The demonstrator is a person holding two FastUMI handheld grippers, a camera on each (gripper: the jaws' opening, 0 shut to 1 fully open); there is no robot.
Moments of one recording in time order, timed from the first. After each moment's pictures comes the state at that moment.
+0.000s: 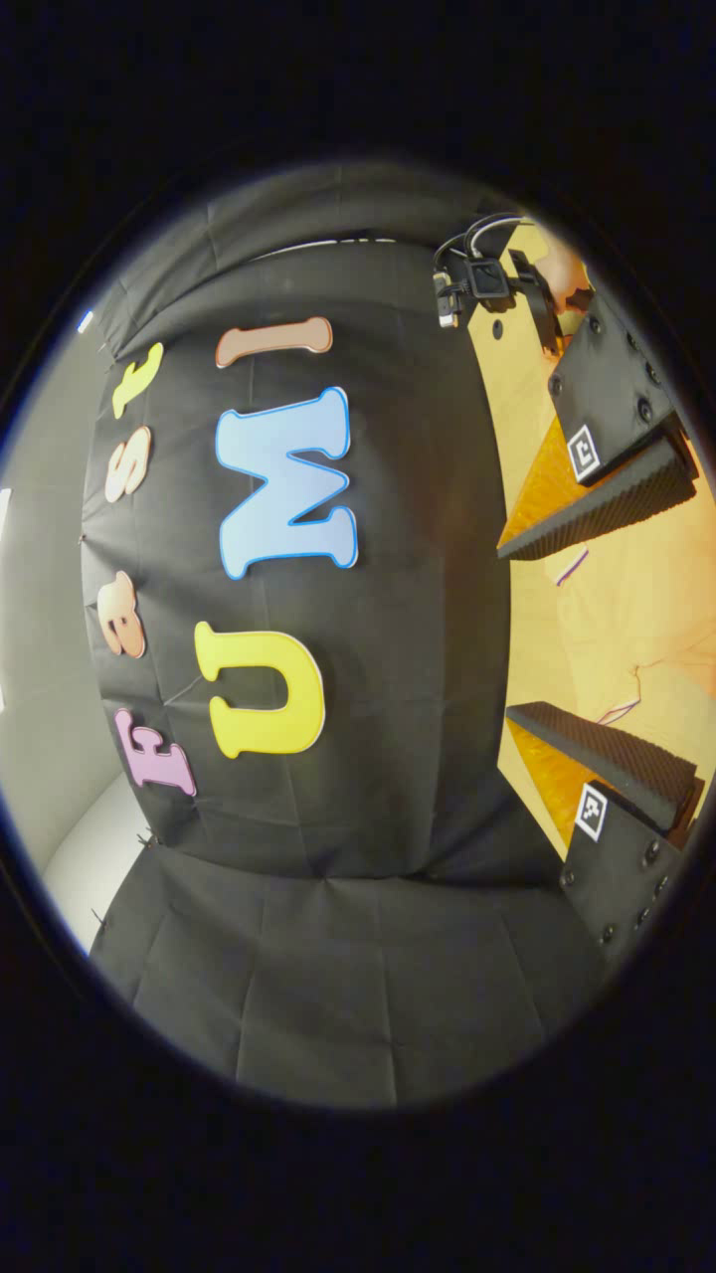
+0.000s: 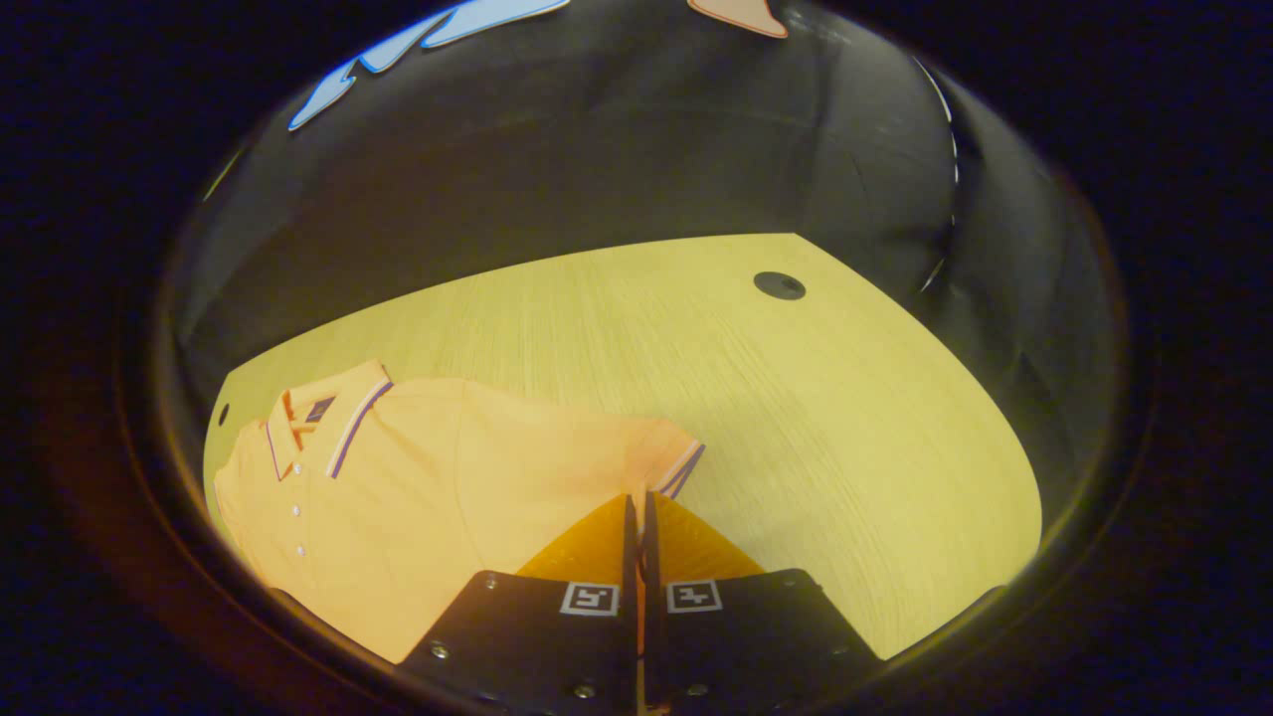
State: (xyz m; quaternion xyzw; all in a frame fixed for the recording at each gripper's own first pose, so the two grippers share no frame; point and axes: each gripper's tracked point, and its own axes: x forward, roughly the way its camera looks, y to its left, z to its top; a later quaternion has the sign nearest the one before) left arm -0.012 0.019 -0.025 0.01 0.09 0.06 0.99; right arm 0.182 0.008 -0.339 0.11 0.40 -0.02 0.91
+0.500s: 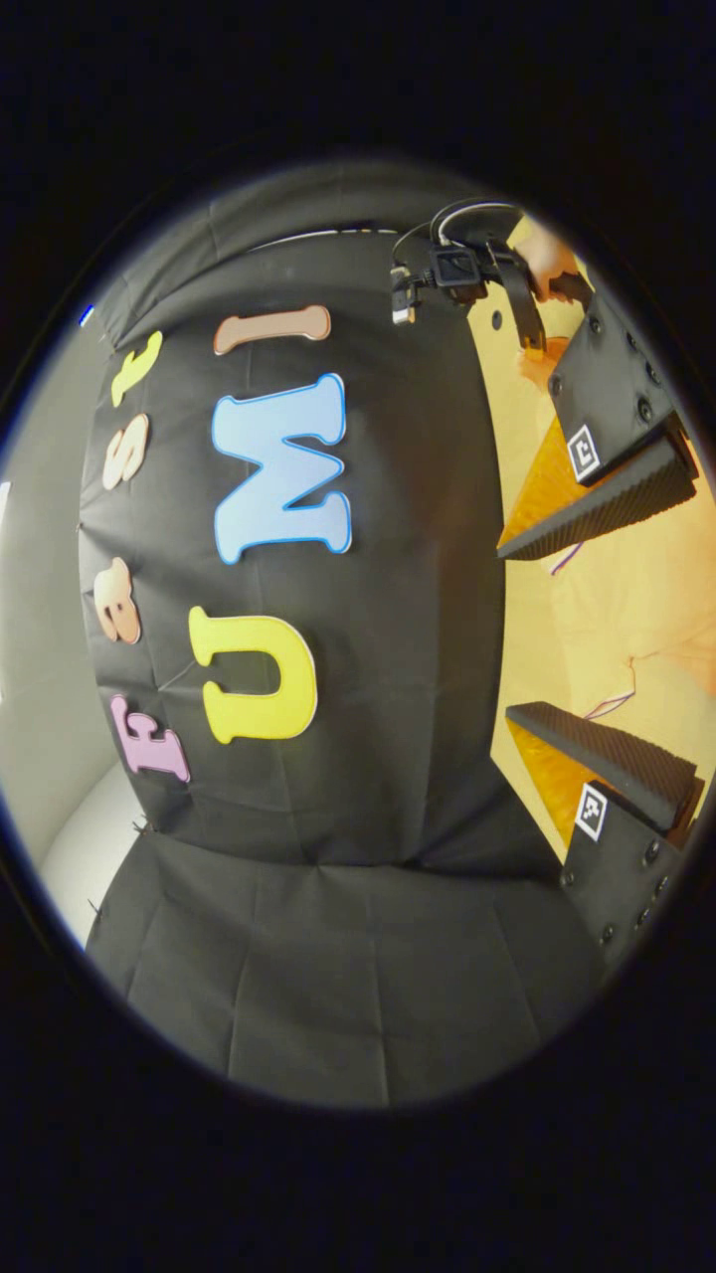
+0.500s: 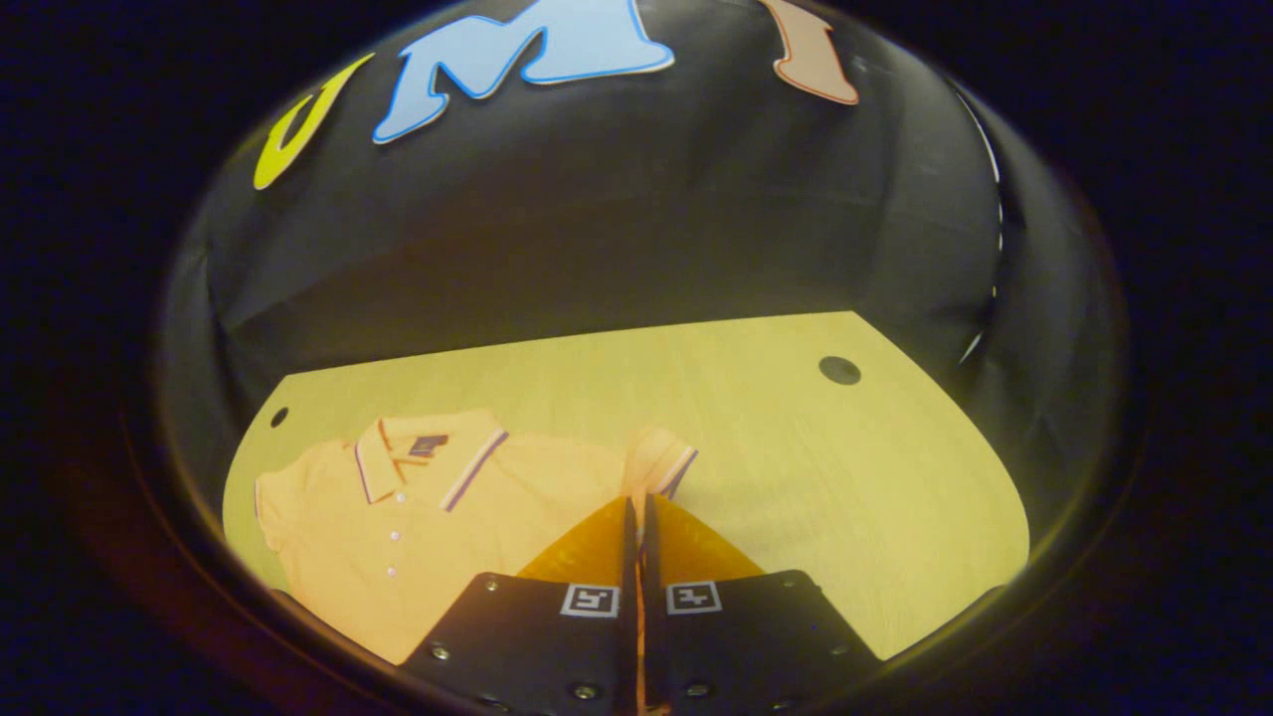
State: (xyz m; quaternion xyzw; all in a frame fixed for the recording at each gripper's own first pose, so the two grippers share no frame) left arm -0.015 0.025 -0.029 0.00 0.09 0.08 0.99; right arm 0.185 0.068 -0.262 0.09 0.33 0.07 0.94
